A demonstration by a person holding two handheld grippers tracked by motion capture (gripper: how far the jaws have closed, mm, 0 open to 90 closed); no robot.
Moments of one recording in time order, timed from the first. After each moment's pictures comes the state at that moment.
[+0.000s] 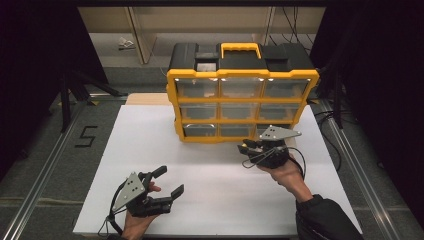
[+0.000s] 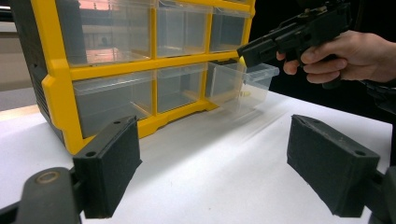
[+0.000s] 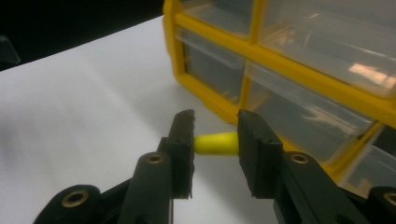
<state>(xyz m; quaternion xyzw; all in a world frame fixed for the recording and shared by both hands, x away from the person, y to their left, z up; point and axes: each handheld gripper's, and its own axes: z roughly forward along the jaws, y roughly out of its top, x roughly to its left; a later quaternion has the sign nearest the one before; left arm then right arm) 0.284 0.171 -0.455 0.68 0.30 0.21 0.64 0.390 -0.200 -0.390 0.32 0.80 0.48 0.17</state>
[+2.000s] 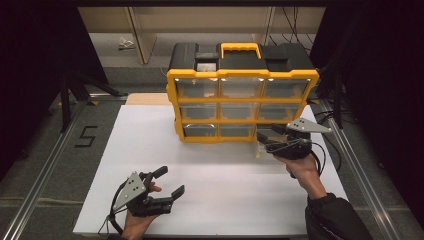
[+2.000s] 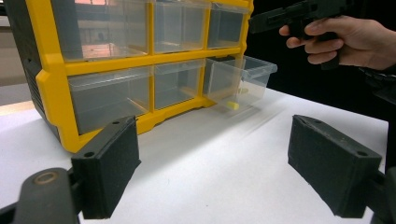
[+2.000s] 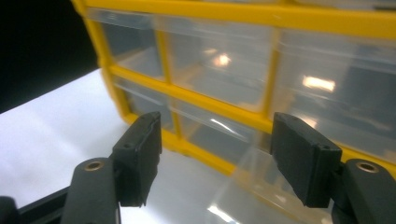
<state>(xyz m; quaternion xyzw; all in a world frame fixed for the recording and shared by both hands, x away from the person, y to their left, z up) 0.285 0.170 -0.455 0.68 0.31 0.20 0.64 0.392 -0.241 -0.372 0.39 0.73 0.51 0.23</state>
